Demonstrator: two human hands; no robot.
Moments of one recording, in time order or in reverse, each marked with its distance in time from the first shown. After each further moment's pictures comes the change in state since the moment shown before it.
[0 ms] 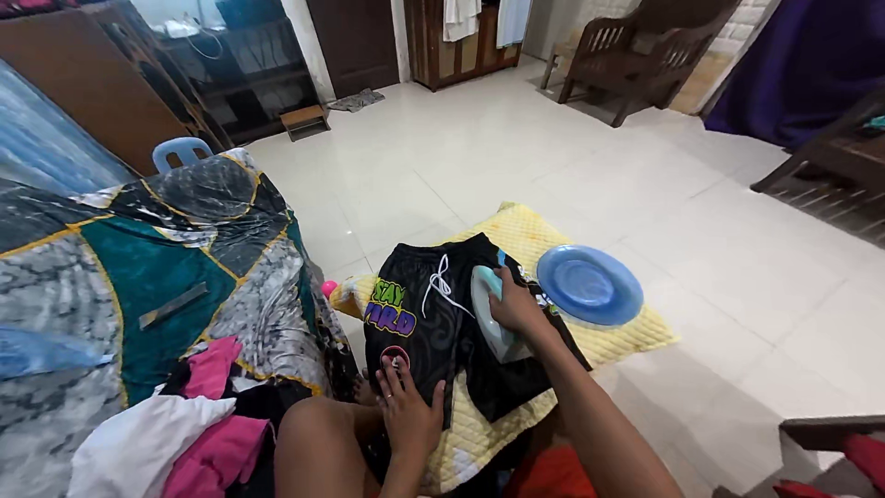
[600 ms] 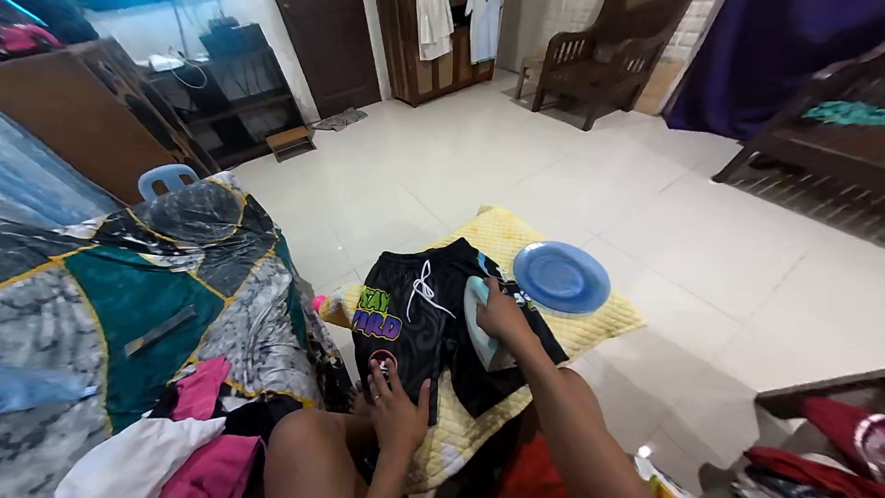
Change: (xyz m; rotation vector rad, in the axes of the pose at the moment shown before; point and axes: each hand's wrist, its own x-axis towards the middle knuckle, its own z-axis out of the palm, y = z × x) left_hand 0.004 -0.003 -0.002 -0.052 -0.023 0.016; right_hand -0.028 0.009 0.004 0.039 0.047 0.077
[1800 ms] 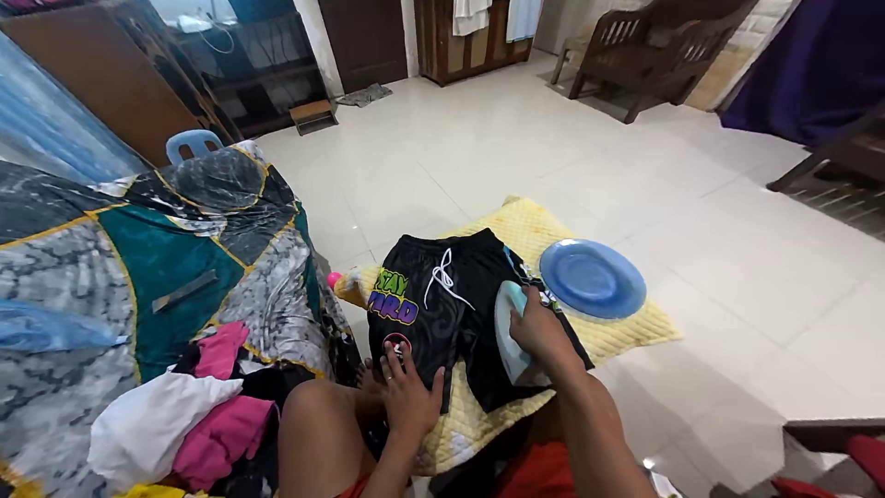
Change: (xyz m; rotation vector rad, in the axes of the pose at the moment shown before) left_hand 0.001 0.006 -0.008 0.056 -0.086 -0.036; right_hand -0.030 0.011 -0.004 -0.023 0.011 0.081
